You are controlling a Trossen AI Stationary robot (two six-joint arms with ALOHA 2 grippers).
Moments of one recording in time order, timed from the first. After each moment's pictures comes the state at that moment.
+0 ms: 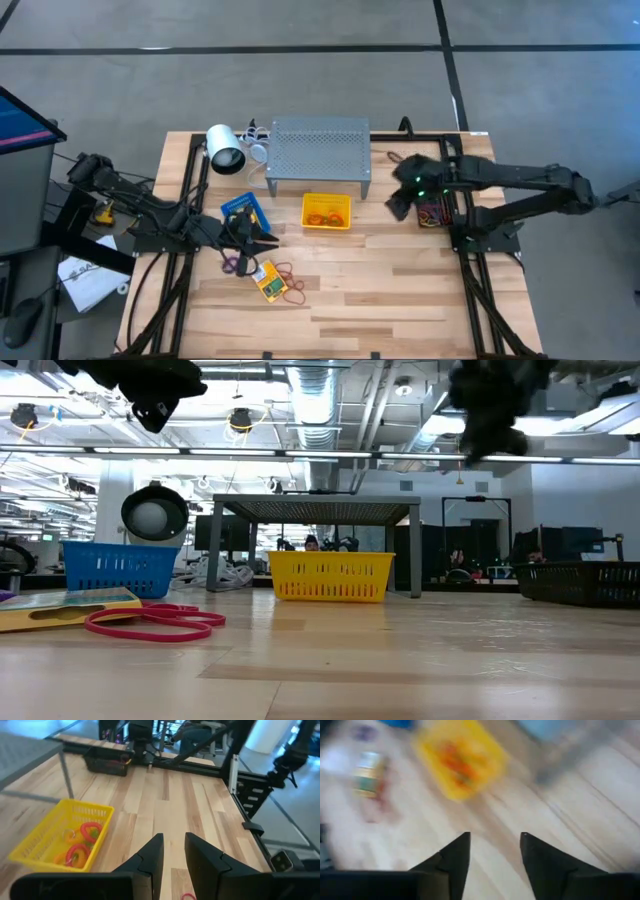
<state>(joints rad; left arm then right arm) -0.44 0.94 0.52 0.09 -0.41 -0.31 -0.14 1.08 0.98 -0.86 0.00 0.60</state>
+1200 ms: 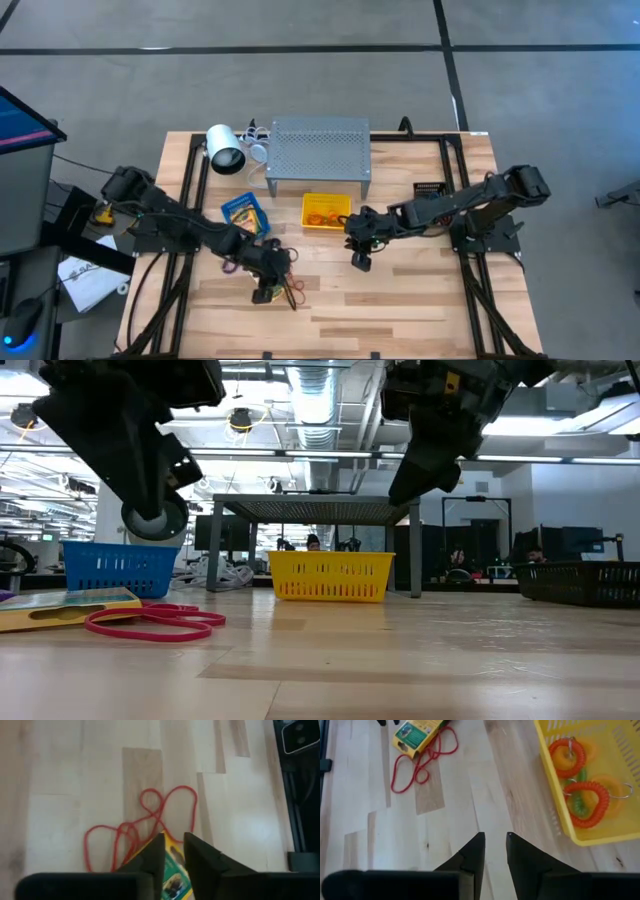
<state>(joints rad) -0.42 1.51 0.86 -0.31 0.02 -0.42 0.20 1.55 0.98 -0.31 0.08 0.44</state>
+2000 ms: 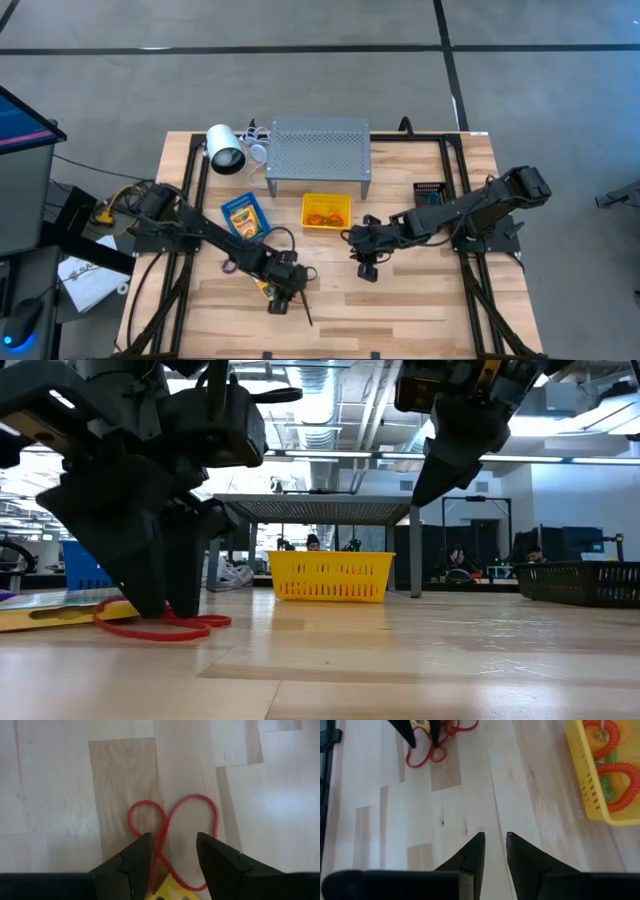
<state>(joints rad) -0.43 1.84 1.00 -0.27 0.00 -0.31 0.28 1.55 0.98 -0.36 0.09 0.45</state>
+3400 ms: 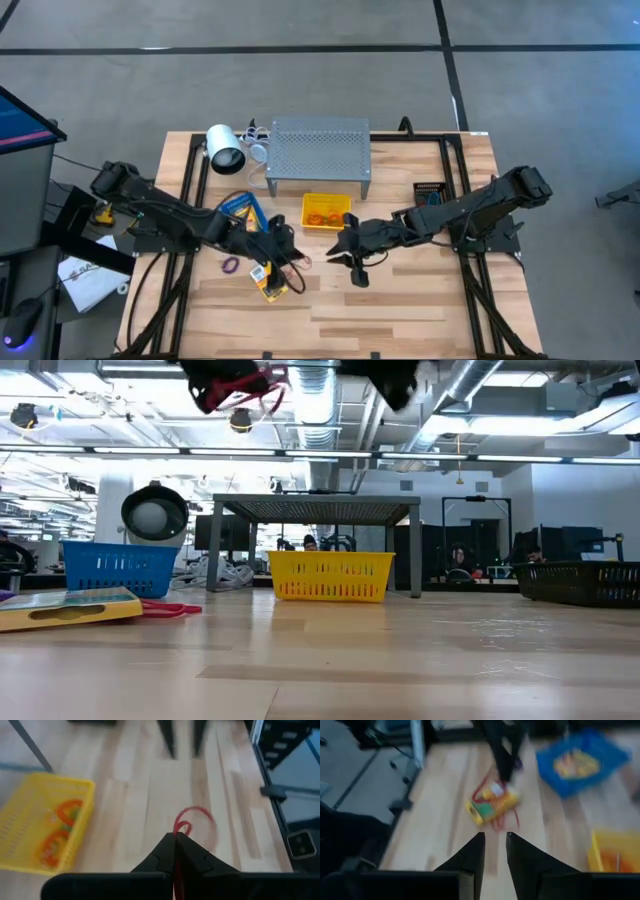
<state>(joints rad) -0.40 1.40 1.00 -0.29 -0.31 -0.36 0.31 1.55 1.10 -0.13 0.08 0.22</state>
